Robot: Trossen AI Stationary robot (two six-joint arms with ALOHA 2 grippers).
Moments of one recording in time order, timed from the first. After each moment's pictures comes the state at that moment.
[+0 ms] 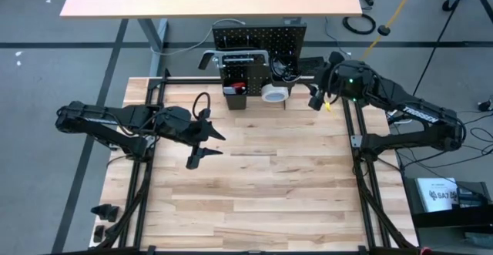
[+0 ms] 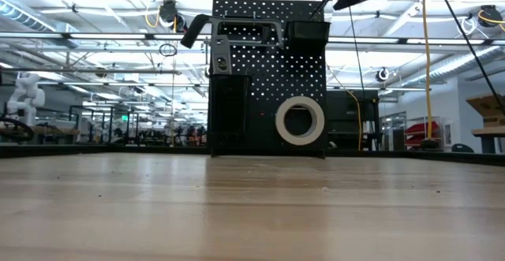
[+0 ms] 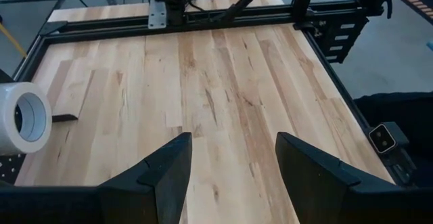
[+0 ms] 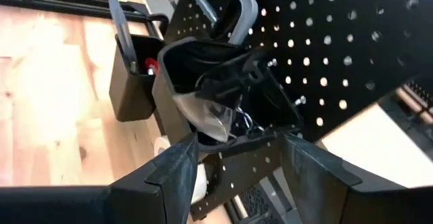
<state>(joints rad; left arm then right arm) -0.11 1.13 1.16 -0.56 0.05 0.03 -0.38 1.01 1.17 -0.55 0.29 -0.35</state>
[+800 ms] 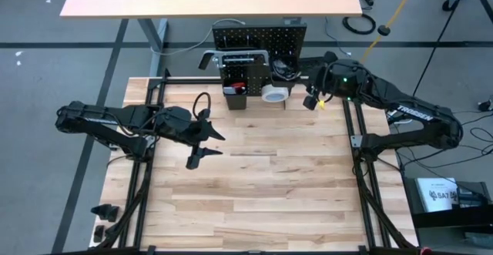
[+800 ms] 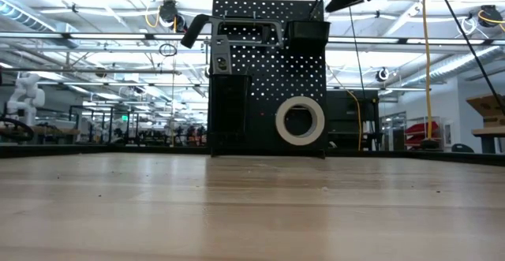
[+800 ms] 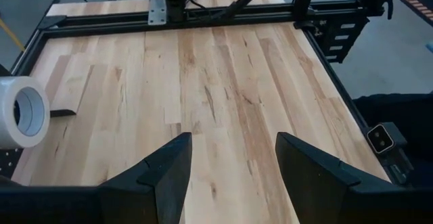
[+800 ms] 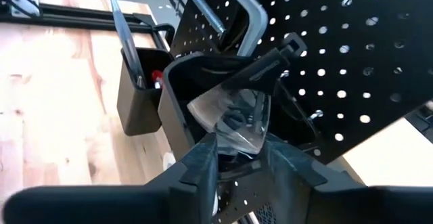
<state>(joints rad) -0.11 1.13 1.16 -0.57 0.05 0.01 -0.39 1.06 1.17 -0.49 0.26 -0.30</state>
